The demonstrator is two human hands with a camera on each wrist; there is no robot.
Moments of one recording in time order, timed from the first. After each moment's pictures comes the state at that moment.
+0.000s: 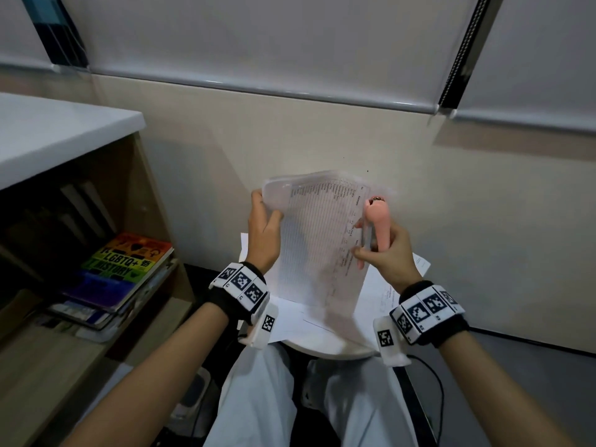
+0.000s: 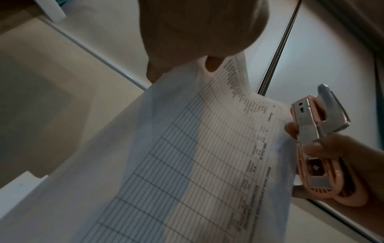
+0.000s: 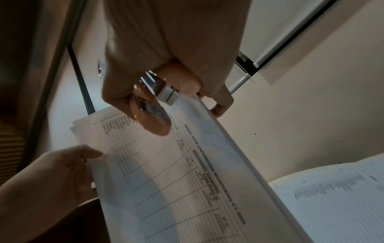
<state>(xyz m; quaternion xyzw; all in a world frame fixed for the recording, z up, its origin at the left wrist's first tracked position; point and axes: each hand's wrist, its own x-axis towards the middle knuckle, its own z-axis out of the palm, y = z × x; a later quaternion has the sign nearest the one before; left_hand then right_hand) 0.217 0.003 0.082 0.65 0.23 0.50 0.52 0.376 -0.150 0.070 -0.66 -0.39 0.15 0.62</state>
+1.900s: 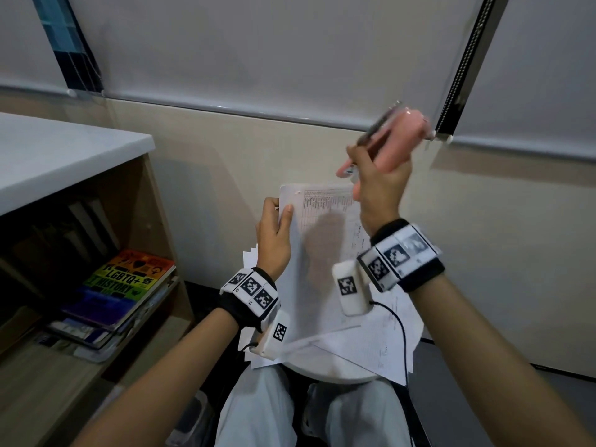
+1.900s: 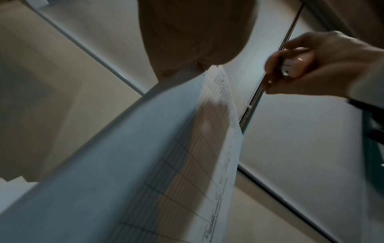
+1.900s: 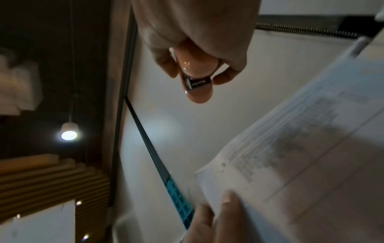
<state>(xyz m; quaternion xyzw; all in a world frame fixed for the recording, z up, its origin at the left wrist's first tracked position) 0.235 0.014 0.095 0.68 0.23 0.53 0.46 0.327 -0.083 0.212 -0.47 -0.27 0.05 0.84</state>
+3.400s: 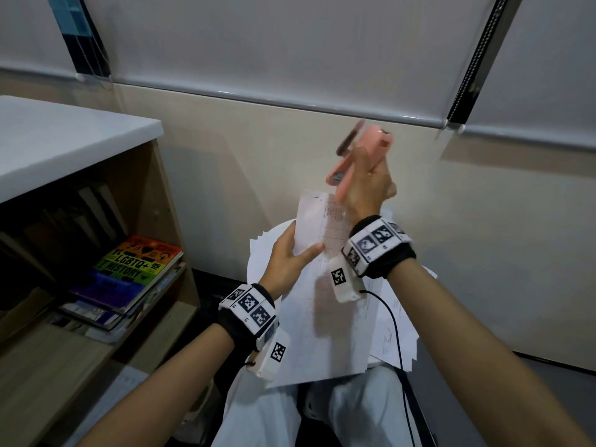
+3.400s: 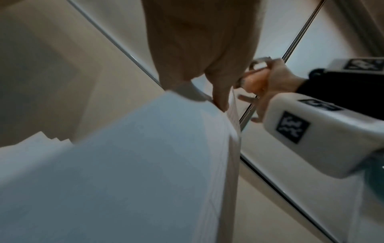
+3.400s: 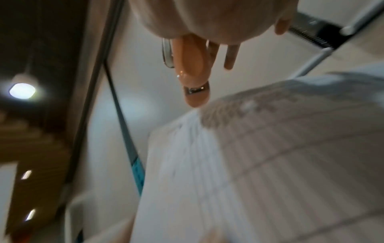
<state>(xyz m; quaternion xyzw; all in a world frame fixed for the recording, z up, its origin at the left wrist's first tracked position) 0.205 -0.016 0.061 0.68 0.16 0.36 0.62 0.328 -0.047 0.169 -0.62 -0.25 -0.02 0.74</state>
